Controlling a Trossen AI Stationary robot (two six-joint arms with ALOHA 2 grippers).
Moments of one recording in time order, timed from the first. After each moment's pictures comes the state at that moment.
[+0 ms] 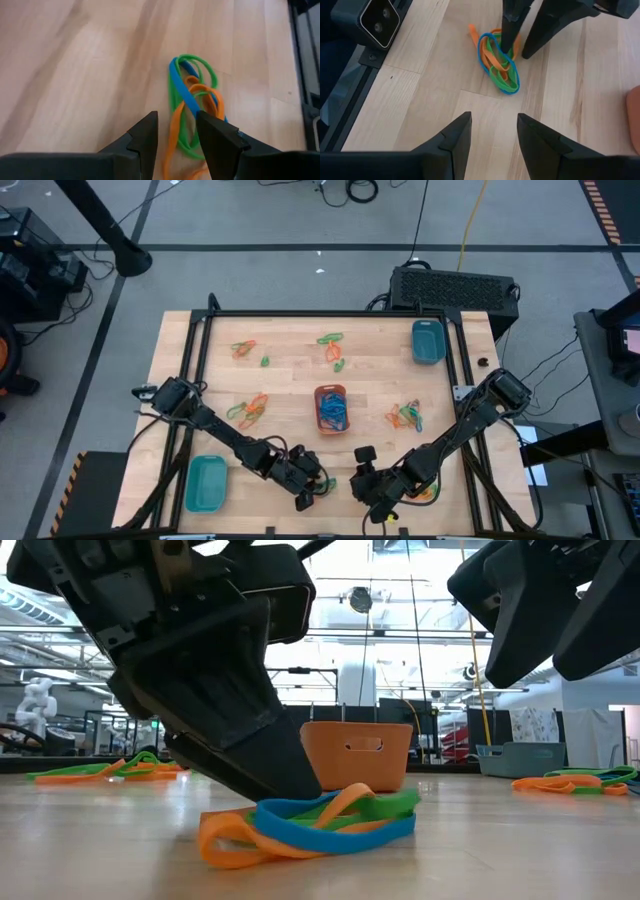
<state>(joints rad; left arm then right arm) -0.54 2.01 1.09 0.13 -0.19 -0.77 0.68 1.83 1.17 -0.32 0.32 0.36</state>
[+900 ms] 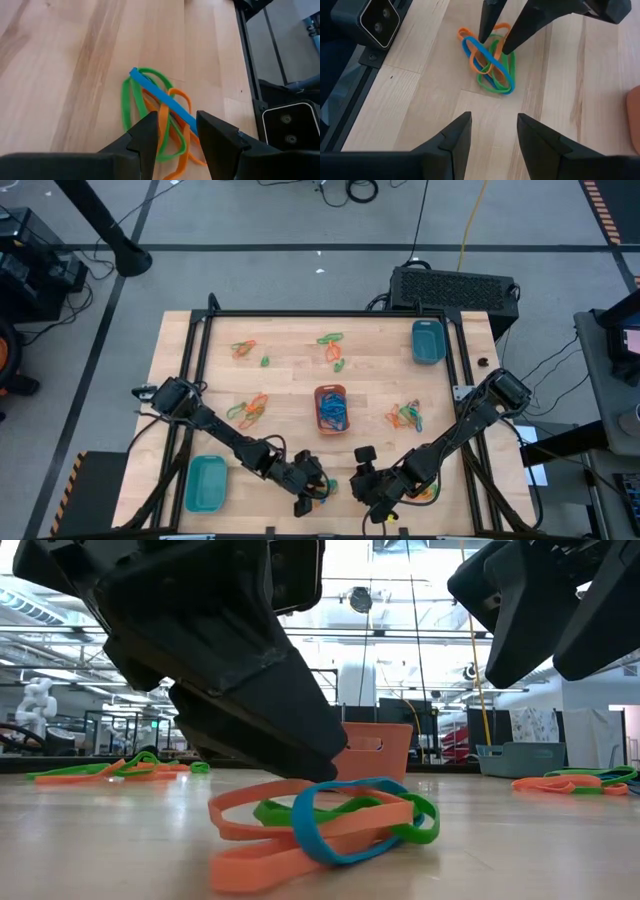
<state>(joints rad) -0.53 2.01 1.09 0.24 -0.11 -0.69 0.68 1.83 1.17 -0.32 0.32 0.36</state>
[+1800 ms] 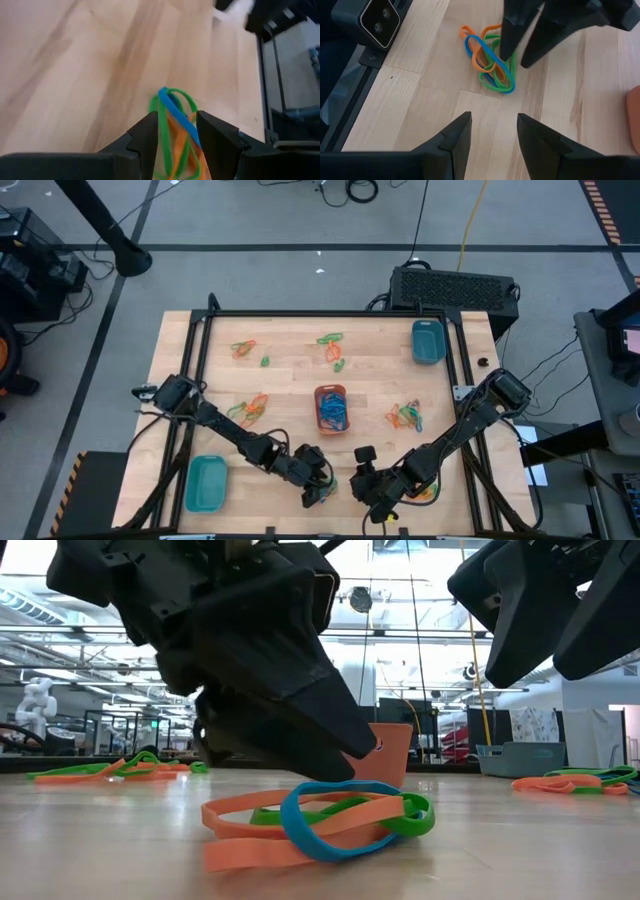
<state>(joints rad) -0.49 2.01 1.09 0.24 -0.13 -0.83 0.68 1.83 1.17 -0.32 0.32 0.36</state>
